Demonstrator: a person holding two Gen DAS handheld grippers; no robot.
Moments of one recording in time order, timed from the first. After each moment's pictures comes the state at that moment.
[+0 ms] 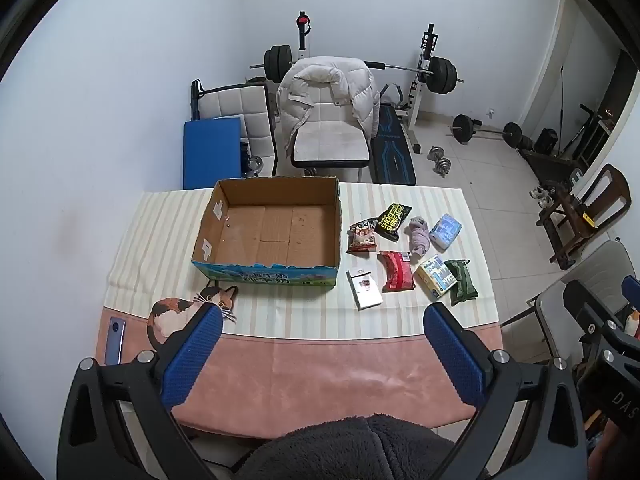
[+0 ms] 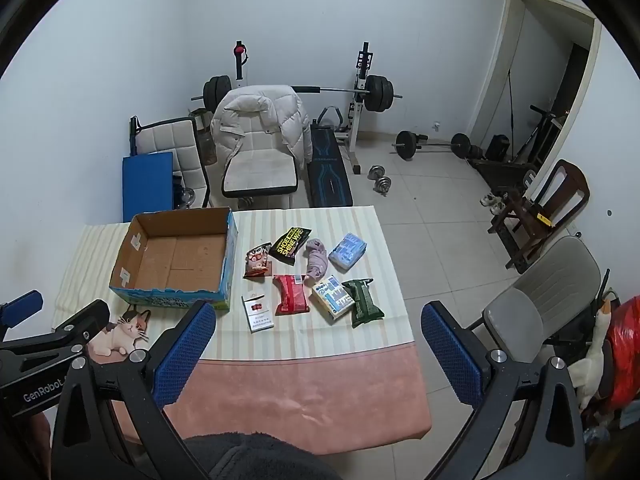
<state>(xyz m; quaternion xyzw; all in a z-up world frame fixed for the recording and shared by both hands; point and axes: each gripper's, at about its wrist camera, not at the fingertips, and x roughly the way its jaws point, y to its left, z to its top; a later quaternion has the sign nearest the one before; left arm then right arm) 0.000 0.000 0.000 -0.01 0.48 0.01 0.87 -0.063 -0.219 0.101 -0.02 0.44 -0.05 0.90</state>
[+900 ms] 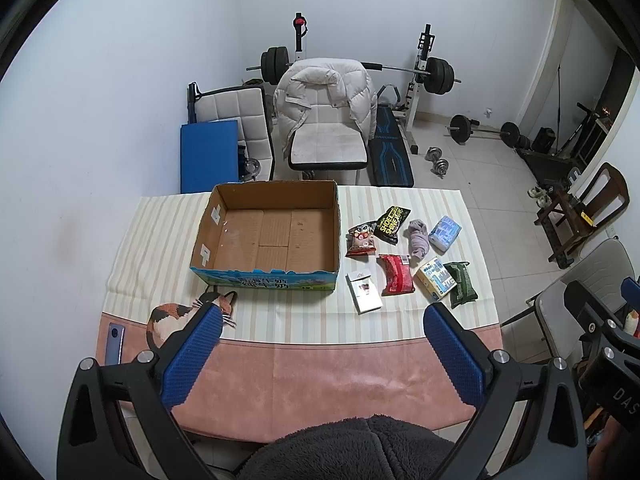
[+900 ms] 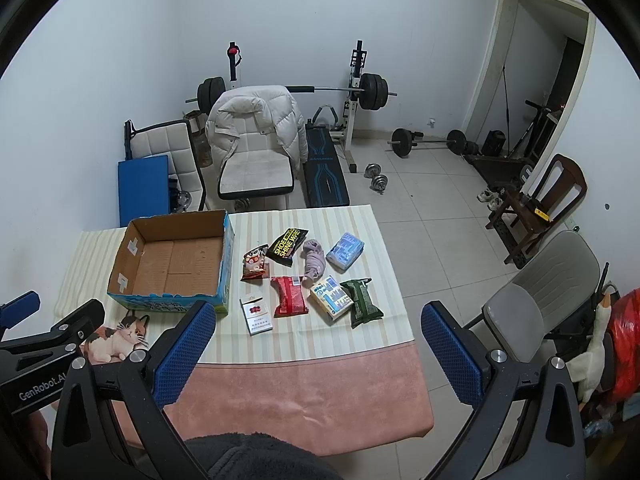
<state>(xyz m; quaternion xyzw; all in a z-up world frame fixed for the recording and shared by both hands) 0.007 -0.001 -0.001 -0.01 0.48 0.01 0.88 -0.061 -0.225 0.103 -0.01 0.44 -0.05 0.90</state>
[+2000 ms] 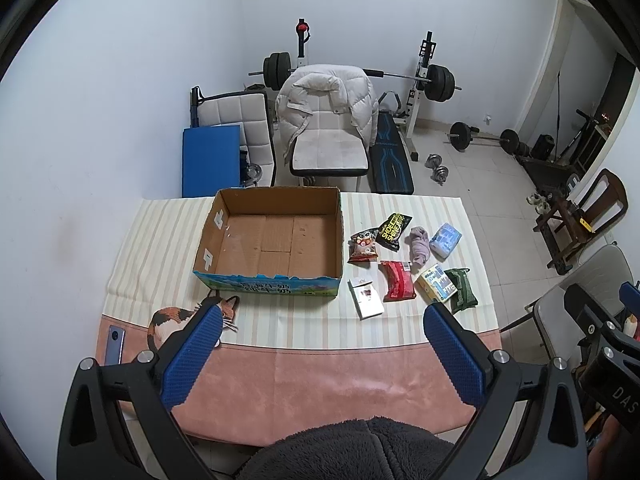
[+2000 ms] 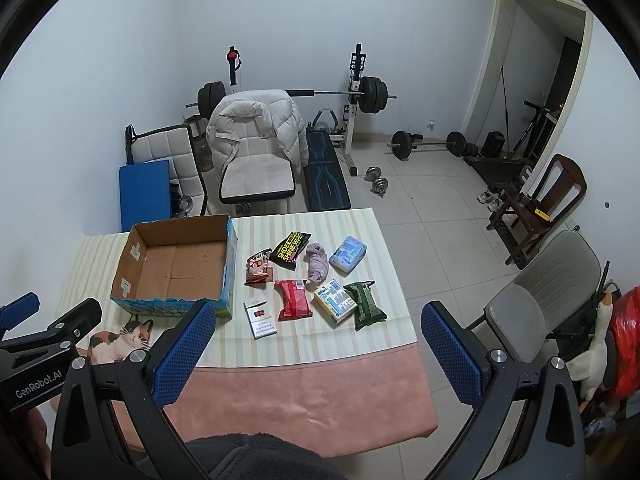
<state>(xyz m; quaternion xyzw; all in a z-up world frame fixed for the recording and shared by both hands) 0.020 0.000 0.017 -0.01 0.48 0.01 0.88 -0.055 -0.221 0.103 -0.01 0.44 -0.05 0.90</state>
